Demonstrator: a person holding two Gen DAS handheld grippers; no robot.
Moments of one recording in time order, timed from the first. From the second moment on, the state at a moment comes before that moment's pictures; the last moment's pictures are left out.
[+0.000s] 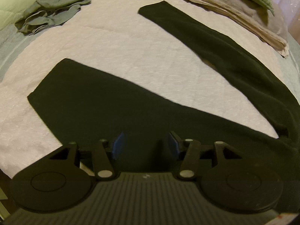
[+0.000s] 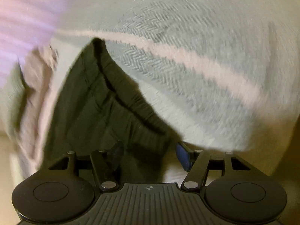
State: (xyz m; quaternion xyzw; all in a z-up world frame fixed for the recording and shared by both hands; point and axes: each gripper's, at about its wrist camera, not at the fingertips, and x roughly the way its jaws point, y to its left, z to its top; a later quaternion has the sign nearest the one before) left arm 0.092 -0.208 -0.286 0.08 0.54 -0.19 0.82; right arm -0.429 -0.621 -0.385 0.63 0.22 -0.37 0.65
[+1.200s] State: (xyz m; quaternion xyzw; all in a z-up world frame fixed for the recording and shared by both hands) left arm 0.037 -0.138 -0.218 0.22 0.53 -0.26 0.78; right arm -0.297 -0.423 -0.227 0.32 0.51 -0.32 0.73
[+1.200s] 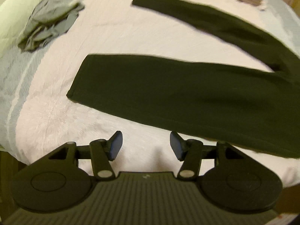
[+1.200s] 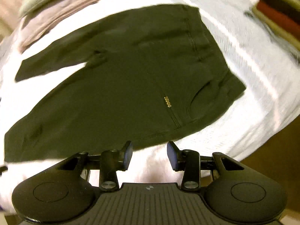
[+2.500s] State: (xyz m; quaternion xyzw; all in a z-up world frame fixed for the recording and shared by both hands) left arm -0.252 -0.120 -0.047 0.25 0.45 -0.28 0.81; right arm -0.440 -0.376 -0.093 0.18 0.52 -0.12 0.83
